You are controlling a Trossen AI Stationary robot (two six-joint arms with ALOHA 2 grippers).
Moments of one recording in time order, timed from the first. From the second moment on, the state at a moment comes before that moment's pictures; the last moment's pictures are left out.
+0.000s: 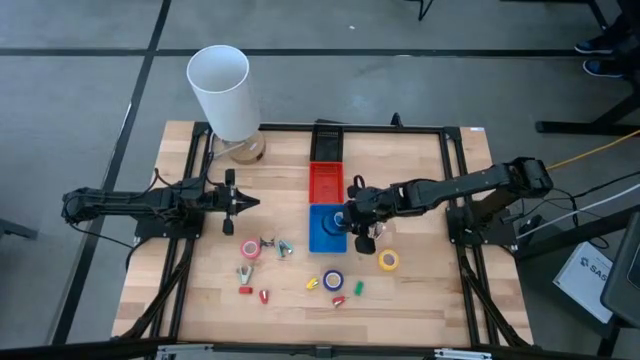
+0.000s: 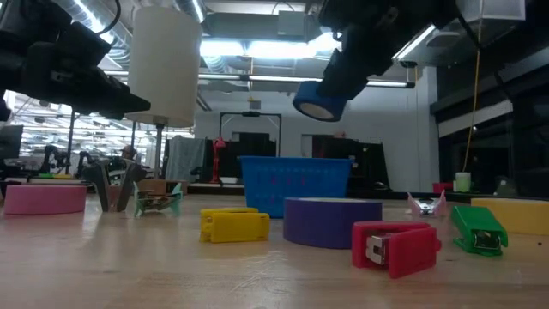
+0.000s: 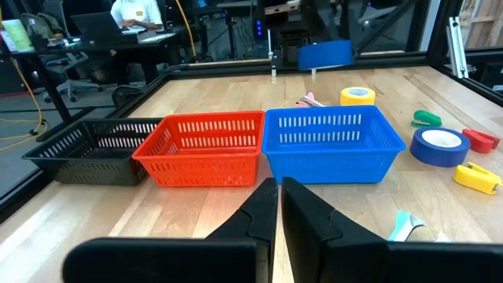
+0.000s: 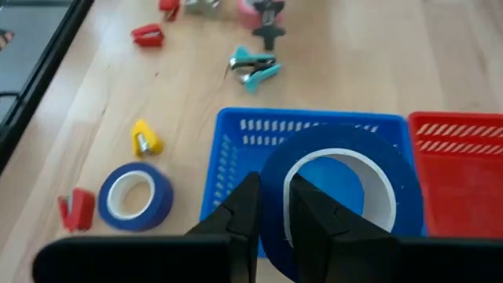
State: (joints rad) left arm 0.10 0.23 0.01 0.05 -0.03 0.07; right arm 0.11 1.53 0.98 -0.21 -0.07 0.07
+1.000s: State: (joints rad) left arm 0.10 0.23 0.01 0.05 -0.03 0.07; right arm 0.05 1.87 1.12 -0.23 -0.12 -0.03
